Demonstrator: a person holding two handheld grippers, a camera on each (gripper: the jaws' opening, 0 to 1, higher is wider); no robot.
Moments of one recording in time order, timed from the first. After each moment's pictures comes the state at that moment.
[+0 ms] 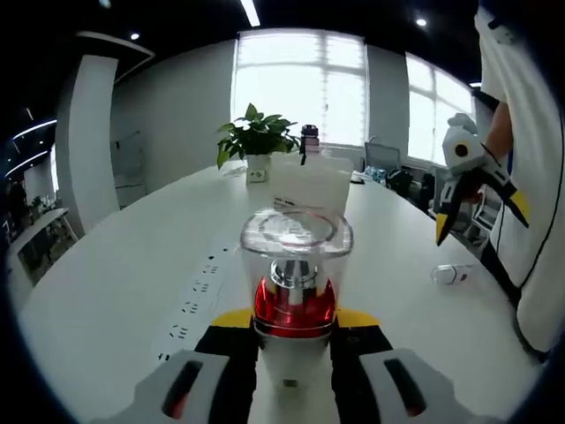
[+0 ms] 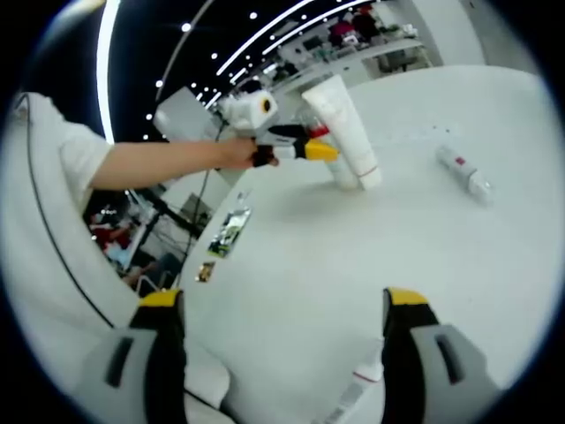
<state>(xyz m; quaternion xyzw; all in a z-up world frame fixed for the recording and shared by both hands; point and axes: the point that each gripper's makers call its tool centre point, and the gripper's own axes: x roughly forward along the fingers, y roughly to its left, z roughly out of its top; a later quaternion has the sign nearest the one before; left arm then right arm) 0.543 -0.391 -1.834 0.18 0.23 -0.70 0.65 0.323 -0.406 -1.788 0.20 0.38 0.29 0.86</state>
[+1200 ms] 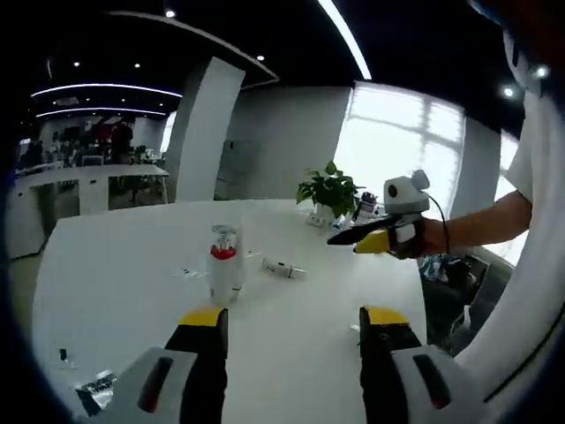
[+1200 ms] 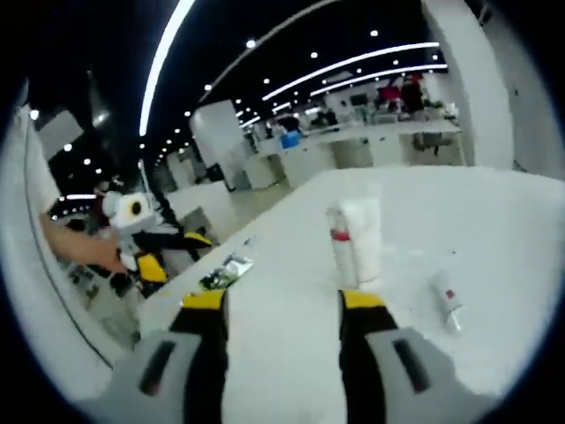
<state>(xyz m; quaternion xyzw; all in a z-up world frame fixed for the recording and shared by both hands) 0.363 -0.255 -1.710 0.00 0.21 -0.52 0.83 0.409 -0.423 -1.686 0.05 0.21 0.32 0.92</state>
